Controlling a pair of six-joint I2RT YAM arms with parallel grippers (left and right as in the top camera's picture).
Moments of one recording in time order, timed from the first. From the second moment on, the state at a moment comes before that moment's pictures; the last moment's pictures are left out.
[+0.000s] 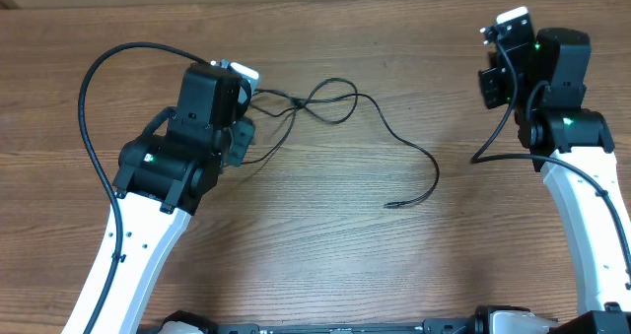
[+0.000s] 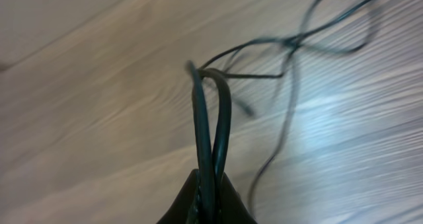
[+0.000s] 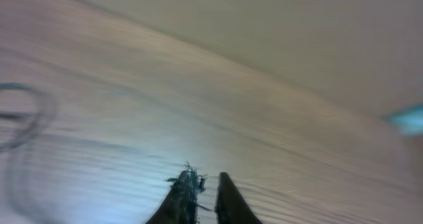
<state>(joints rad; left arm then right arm) -0.35 1.30 1.39 -0.97 -0.25 0.14 -0.03 1.42 1.23 -0.44 -0.10 -0.38</state>
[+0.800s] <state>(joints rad) -0.35 1.30 1.39 -0.40 0.25 -0.21 -0.03 1.49 1.23 -0.63 -0.81 0.18</state>
